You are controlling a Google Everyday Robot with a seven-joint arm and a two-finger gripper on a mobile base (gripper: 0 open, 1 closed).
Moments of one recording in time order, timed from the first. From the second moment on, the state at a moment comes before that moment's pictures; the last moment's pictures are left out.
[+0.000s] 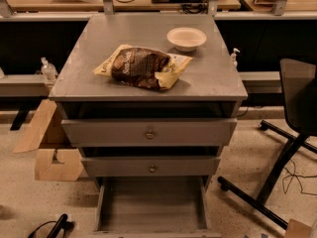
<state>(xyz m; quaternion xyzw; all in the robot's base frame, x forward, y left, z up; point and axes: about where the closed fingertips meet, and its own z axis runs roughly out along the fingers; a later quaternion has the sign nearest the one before) 0.318 -0.159 0.173 -0.62 0.73 0.18 0.21</state>
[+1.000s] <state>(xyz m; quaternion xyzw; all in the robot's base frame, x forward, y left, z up) 0.317 -0.144 0.148 -0.62 0.73 0.19 0.21</state>
